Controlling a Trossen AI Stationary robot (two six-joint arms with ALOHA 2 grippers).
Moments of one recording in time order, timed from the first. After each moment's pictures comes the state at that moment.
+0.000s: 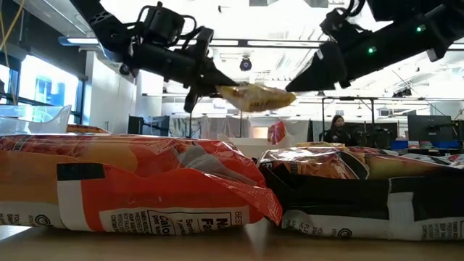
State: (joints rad) left arm 0.36 1.57 0.73 0.60 0.22 -0.60; right arm 0.18 1.33 0.45 0.57 0.70 -0.08
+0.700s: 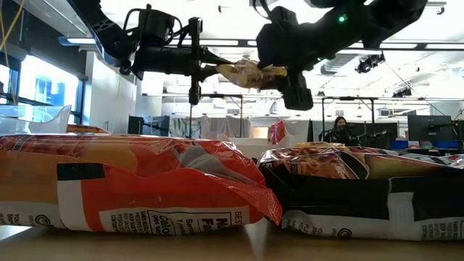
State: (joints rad) left arm 0.47 1.57 0.73 0.79 0.48 -0.93; right arm 0.17 1.69 0.81 0.64 1.11 -1.34
